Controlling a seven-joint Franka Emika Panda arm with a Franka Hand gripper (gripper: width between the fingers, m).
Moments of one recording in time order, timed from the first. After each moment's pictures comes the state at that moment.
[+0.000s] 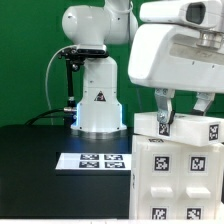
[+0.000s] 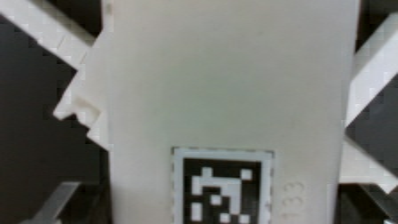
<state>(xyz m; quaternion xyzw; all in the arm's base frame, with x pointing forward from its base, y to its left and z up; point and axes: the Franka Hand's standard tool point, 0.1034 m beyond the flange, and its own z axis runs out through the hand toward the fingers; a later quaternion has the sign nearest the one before) 0.638 0.077 0.161 0.96 0.26 -0.01 0.06</state>
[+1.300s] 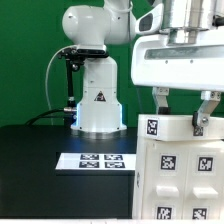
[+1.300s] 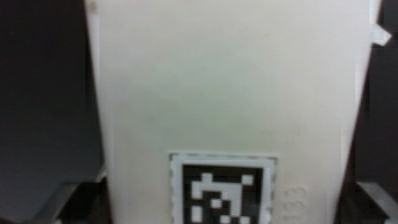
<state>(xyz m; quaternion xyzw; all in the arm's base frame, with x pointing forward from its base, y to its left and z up) 0.634 0.078 0.162 0.86 -0.50 0.06 0.01</state>
